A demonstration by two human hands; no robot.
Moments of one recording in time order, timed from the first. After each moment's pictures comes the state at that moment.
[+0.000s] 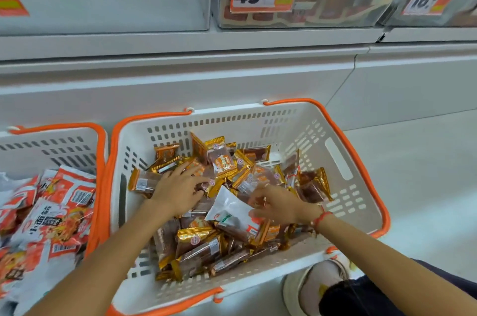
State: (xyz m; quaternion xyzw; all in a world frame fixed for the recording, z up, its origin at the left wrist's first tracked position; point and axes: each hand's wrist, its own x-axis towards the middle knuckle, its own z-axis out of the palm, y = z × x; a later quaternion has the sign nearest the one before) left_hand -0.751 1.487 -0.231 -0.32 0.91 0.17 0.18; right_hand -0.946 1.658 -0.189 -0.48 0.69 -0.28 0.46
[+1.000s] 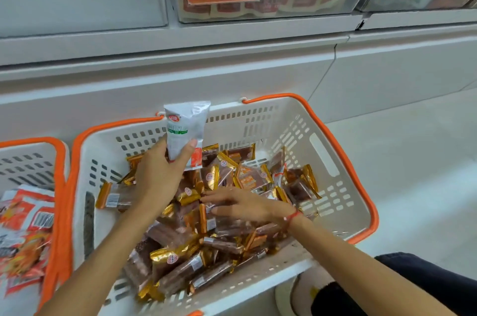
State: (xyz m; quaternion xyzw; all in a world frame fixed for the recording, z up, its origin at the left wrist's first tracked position) left_hand -0.791 1.504 -0.180 -0.44 0.75 0.42 -0.27; right_hand -0.934 1.621 -0.225 -0.50 0.67 -0.12 0.54
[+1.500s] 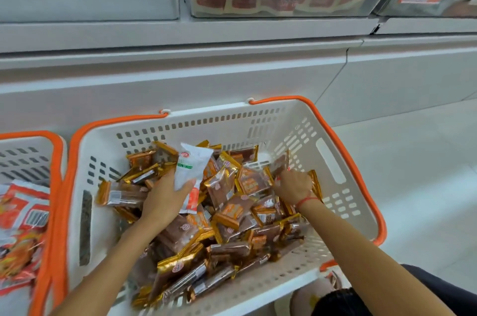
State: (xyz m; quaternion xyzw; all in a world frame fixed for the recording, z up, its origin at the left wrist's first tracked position) left_hand -0.771 1.498 -0.261 -0.47 0.75 0.46 -0.09; right_hand -1.019 1.638 -0.271 -0.37 0.90 0.14 0.17
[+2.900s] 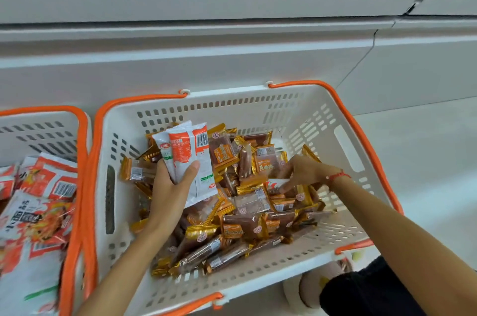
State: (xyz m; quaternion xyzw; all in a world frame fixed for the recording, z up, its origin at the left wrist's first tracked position) left_hand -0.747 1.537 -0.221 -0.48 0.53 0.64 -0.29; right_hand -1.040 1.631 -0.258 -0.46 0.75 0.01 0.47
